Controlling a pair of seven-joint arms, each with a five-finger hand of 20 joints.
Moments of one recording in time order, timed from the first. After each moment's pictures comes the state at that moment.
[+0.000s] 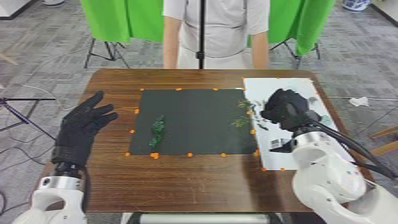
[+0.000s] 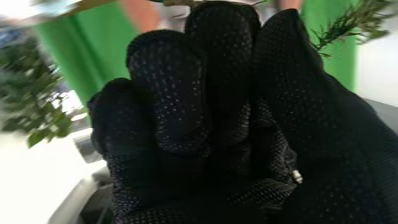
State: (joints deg) left arm 126.7 -51.3 -92.0 -126.2 42.3 19.5 19.8; right arm -91.0 -43.9 62.0 -121.7 -130.4 7.9 36.5
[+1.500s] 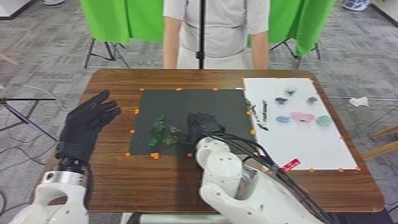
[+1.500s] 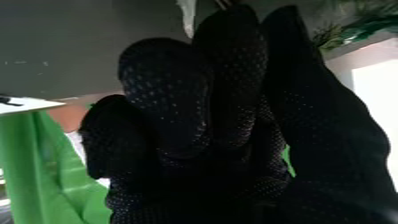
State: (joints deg) left arm 124.4 -52.0 -91.4 -126.2 43.6 18.8 16.3; right arm -72.5 -72.5 35.8 -102.8 -138.0 -13.7 49.1
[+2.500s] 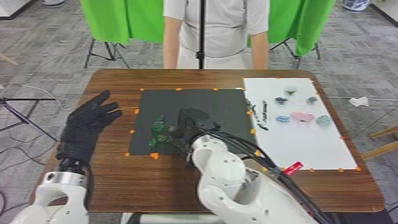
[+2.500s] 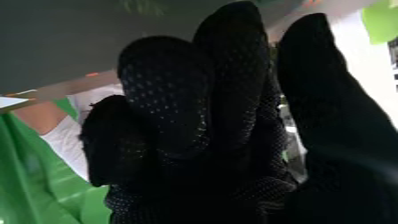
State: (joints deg) left arm 124.6 -52.2 -91.5 -126.2 43.8 18.6 16.0; right arm -74.1 -73.0 37.3 -108.2 -136.3 -10.3 46.1
